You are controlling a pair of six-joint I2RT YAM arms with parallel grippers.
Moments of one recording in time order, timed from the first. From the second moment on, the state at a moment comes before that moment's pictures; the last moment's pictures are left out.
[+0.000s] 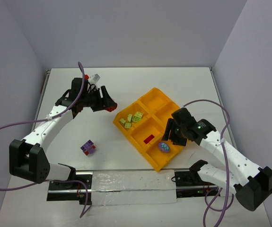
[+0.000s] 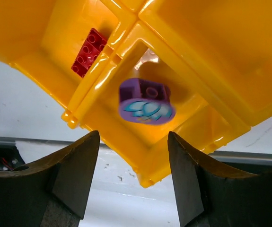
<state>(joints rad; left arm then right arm) -0.34 1.37 1.09 -0.42 0.42 -0.54 0.56 0.94 0.78 -0.93 0.01 0.85</state>
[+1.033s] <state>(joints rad) -0.31 1.35 1.08 -0.30 1.10 -0.44 0.51 1.76 1.87 -0.71 -0.50 0.54</state>
